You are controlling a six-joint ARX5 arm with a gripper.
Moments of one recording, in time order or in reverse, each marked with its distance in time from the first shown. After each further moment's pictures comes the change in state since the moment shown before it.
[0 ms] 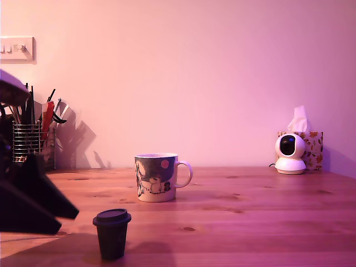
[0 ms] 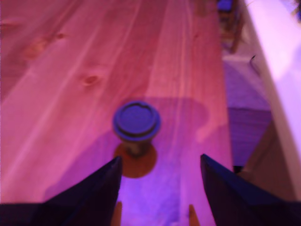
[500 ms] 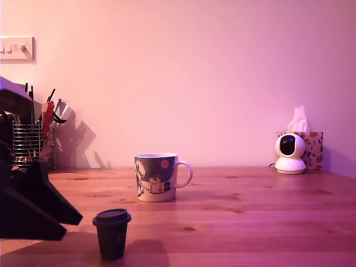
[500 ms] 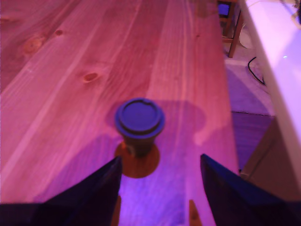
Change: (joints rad) arm 0.000 0.063 0.000 0.094 0.005 -0.017
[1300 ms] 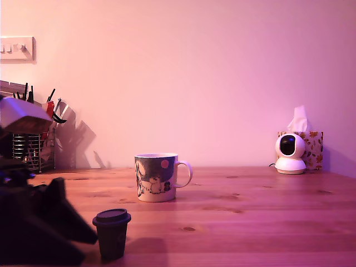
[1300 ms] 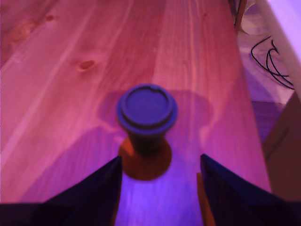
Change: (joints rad) arm -0.069 0.132 0.019 0.154 -0.055 -0.018
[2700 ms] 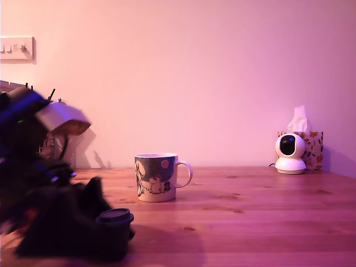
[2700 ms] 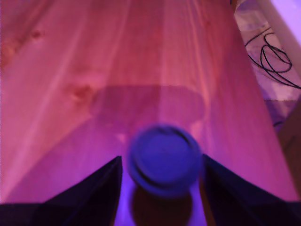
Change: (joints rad) arm -0.105 0.105 0.122 0.041 -0.033 -0.061
